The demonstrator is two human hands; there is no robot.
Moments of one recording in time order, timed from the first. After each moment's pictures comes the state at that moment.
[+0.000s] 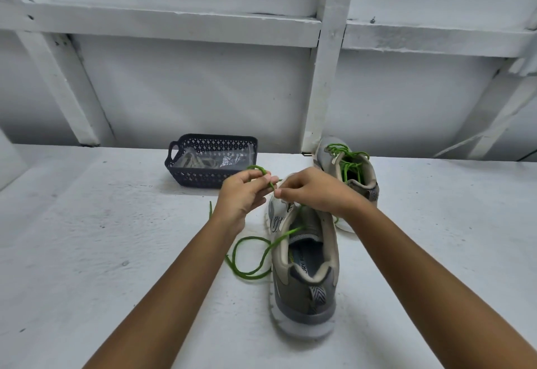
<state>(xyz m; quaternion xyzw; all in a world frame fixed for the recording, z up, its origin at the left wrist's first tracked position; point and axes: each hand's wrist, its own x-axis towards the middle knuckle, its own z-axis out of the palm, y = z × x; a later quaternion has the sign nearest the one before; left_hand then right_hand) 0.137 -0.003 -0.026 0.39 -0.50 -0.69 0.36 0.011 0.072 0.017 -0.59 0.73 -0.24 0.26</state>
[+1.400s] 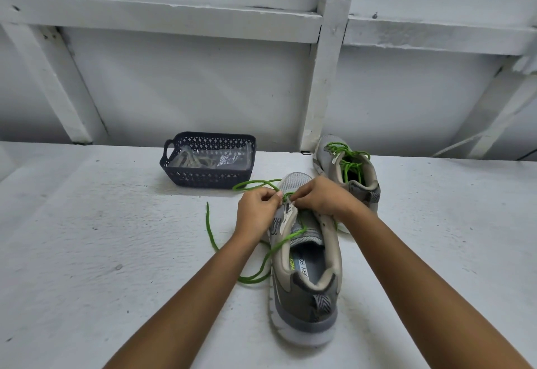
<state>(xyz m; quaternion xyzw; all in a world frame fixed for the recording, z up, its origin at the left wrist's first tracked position) 0.109 0.000 -0.070 0.44 -0.69 -0.46 0.34 -0.015 0.057 -0.014 -0.52 0.78 -0.22 0.26</state>
